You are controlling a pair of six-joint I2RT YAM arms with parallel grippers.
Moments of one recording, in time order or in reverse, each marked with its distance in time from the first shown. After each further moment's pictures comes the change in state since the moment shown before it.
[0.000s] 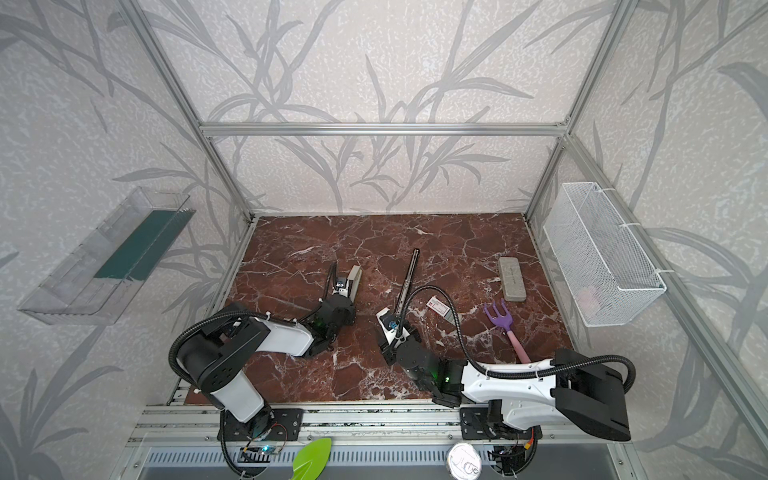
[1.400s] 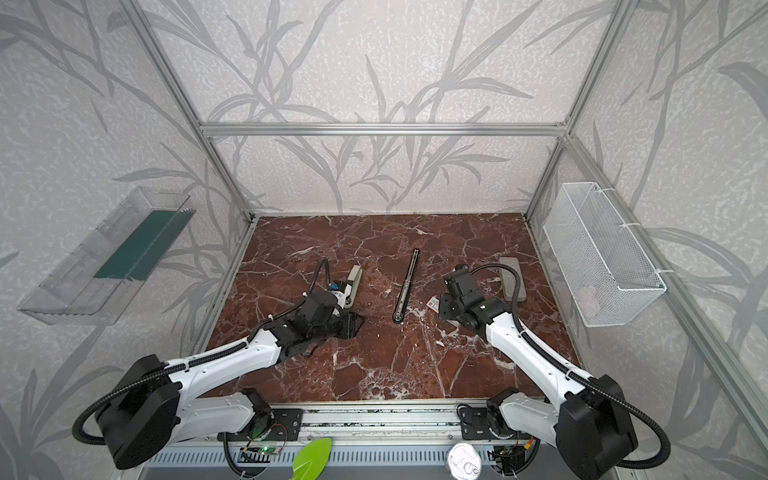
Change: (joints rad) left arm -0.053 -0.462 0.074 -0.637 0.555 -0.276; right arm -0.836 0.000 0.346 -1.047 -0.531 0.388
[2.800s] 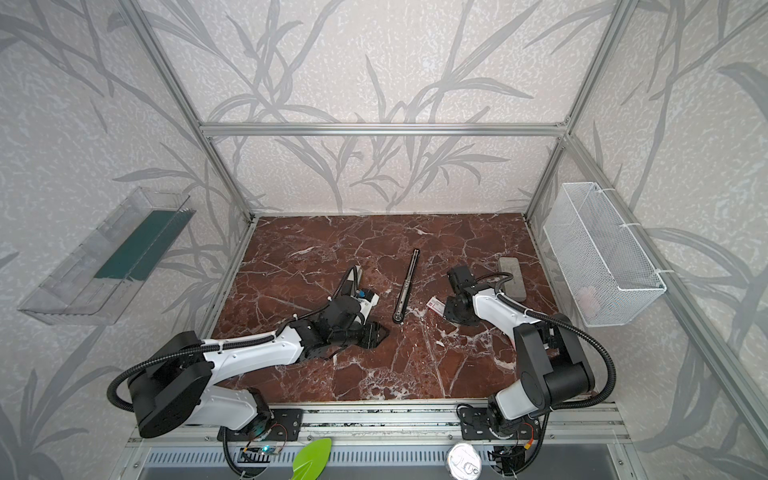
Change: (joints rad) left arm -0.134 0.159 0.053 0.130 0.106 -0.059; right arm -0.127 0.327 0.037 0.008 -0.067 0.069
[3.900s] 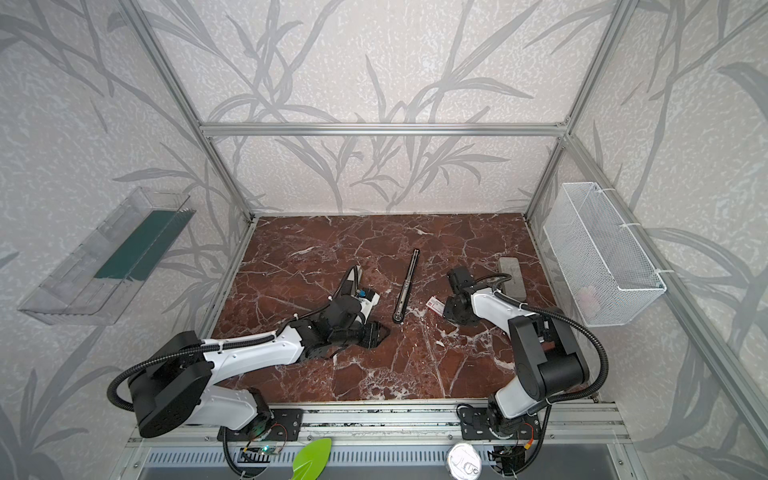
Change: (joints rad) left arm -0.005 0.001 0.012 -0.001 -0.005 -0.003; right arm -0.008 0.050 -0.006 0.048 -0.018 0.010
